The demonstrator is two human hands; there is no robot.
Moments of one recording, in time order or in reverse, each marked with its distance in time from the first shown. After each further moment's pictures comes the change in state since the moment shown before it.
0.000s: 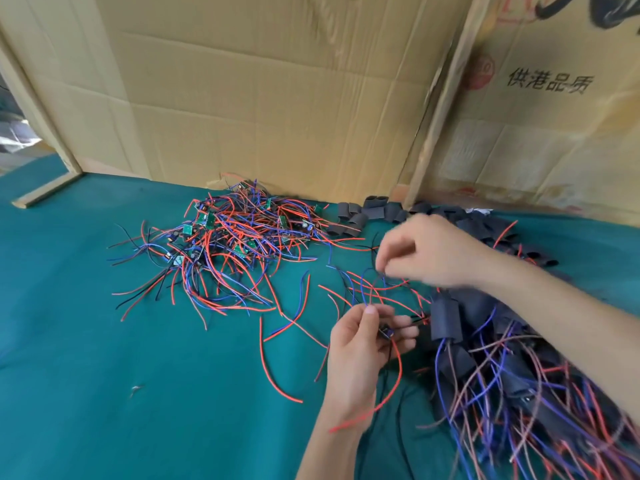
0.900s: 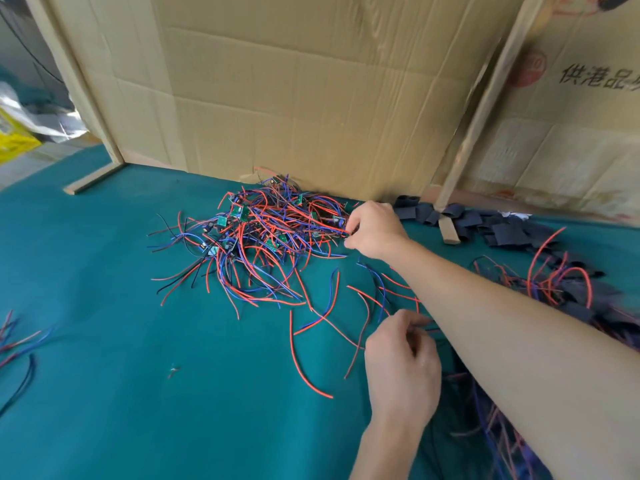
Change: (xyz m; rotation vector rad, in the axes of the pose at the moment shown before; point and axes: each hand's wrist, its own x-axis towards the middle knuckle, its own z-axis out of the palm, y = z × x) left_hand -0.003 -0.016 -0.004 0.794 0.157 0.395; right_hand 0.136 -0.018 0.081 -0.084 0.263 0.219
